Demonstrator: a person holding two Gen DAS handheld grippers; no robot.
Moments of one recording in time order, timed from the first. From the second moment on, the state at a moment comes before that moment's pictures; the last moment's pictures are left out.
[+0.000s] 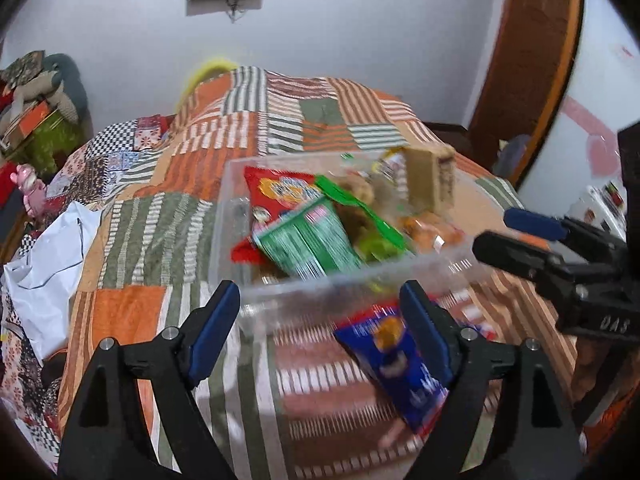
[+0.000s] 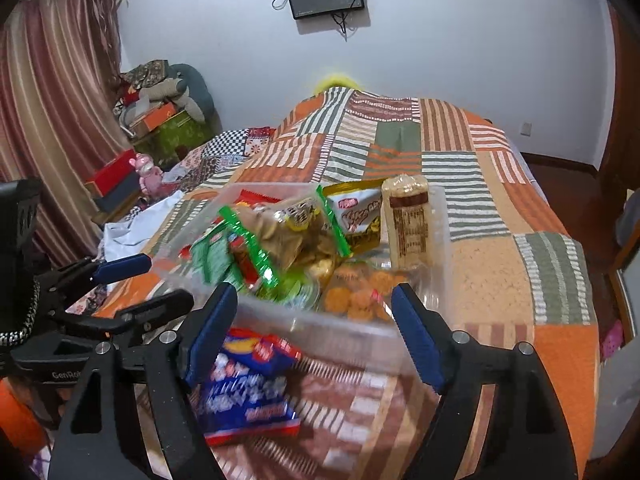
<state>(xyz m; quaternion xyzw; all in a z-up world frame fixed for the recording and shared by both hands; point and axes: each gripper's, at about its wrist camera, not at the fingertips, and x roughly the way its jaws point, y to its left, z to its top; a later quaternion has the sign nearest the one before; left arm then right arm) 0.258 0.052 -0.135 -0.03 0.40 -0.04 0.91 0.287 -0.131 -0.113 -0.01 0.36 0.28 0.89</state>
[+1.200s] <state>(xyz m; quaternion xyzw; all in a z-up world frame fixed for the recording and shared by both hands) 0.132 0.023 -0.193 -0.04 0.46 -0.09 0.88 0.198 -0.167 -0.117 -0.01 0.37 0.27 0.89</state>
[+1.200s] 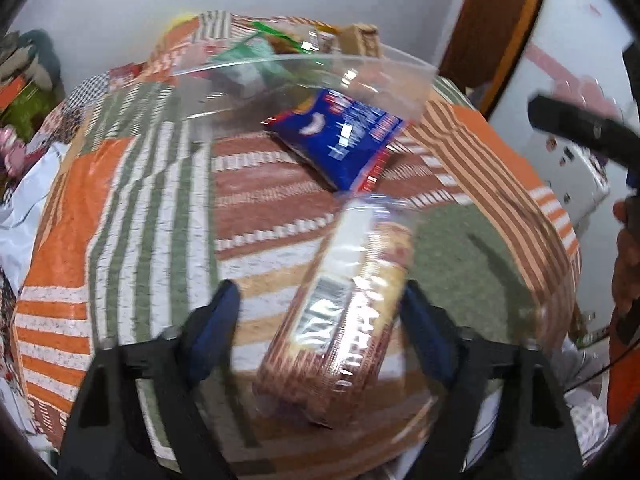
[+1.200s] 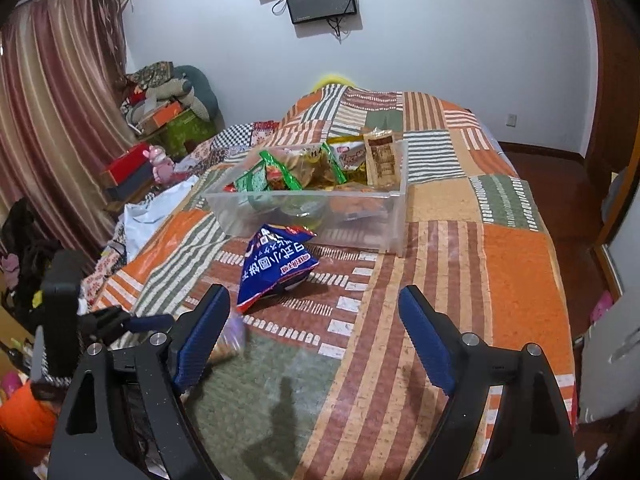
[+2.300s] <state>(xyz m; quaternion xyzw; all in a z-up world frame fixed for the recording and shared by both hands) 0.163 0.076 -0.202 -0.09 0.44 -0.05 0.89 0.272 -0.063 -0.186 -0.08 0.48 0.30 0.82</state>
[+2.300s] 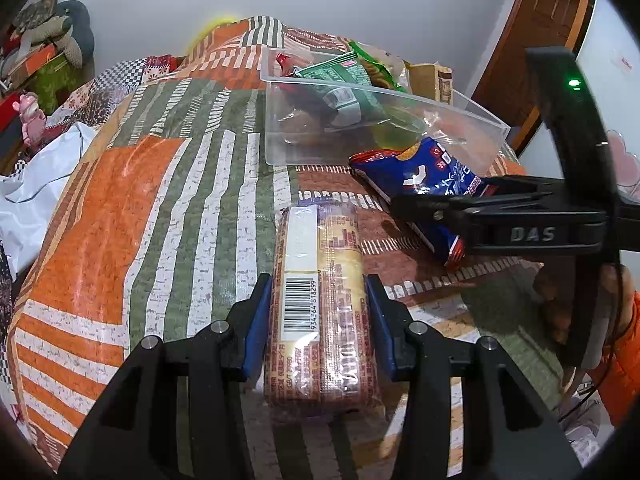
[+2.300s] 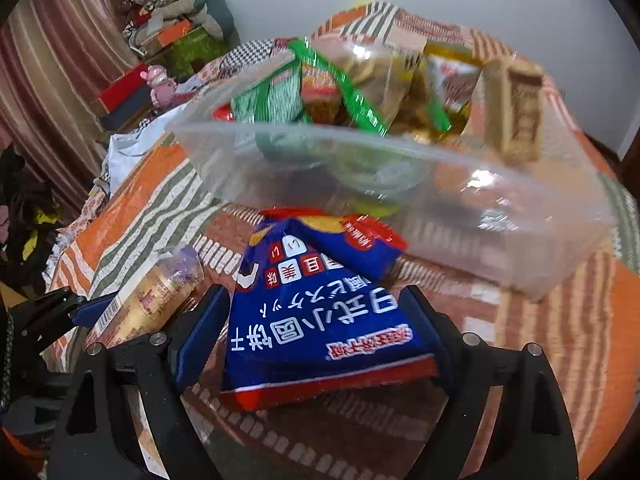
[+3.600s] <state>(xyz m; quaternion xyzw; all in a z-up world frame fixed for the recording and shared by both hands) 0.195 0.054 -0.111 -0.08 0.36 -0.05 0.93 0.249 -0.137 -0.094 -0.05 0.32 0.28 0.90</state>
